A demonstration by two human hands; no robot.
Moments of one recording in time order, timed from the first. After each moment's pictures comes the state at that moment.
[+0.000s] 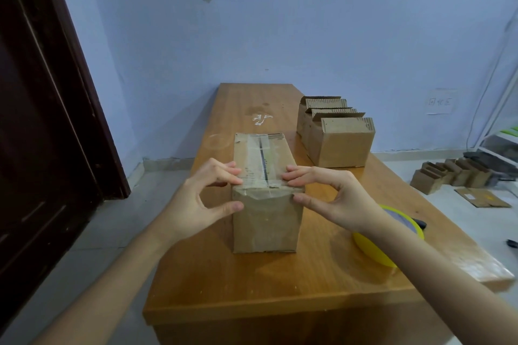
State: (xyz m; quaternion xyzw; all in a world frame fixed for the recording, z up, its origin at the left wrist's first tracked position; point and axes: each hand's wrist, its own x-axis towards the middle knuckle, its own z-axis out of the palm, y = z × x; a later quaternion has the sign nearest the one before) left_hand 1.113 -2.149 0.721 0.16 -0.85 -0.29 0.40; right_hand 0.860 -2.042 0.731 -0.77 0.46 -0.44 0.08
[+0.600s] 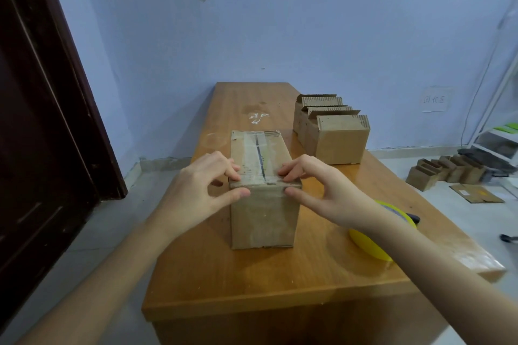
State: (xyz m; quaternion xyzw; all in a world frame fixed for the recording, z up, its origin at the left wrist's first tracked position) left_hand 1.106 -2.146 0.736 0.18 -0.88 -0.13 0.41; right_hand 0.869 -2.039 0.740 -0.77 0.52 -0.38 0.05
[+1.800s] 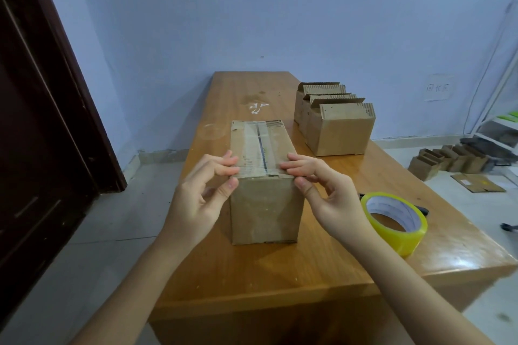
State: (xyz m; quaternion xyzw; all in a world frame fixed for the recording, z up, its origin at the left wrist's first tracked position) left_hand 1.095 -2.130 0.707 0.18 -0.78 -0.30 0.52; right_hand 0.891 -2.040 0.704 -0.66 0.49 -0.57 0.06
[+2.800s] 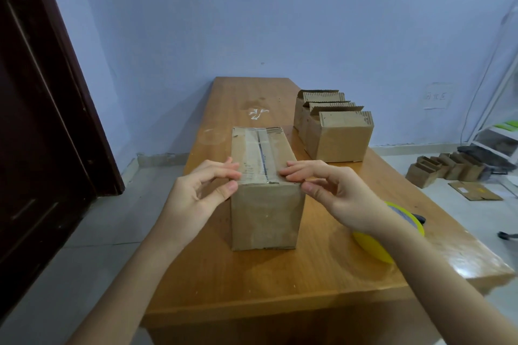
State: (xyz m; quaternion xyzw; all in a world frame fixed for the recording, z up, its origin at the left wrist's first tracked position) left_hand 1.103 -2.122 0.730 0.24 -0.75 -0.43 0.44; right_hand 0.871 -2.028 0.745 -0.72 0.54 -0.41 0.18
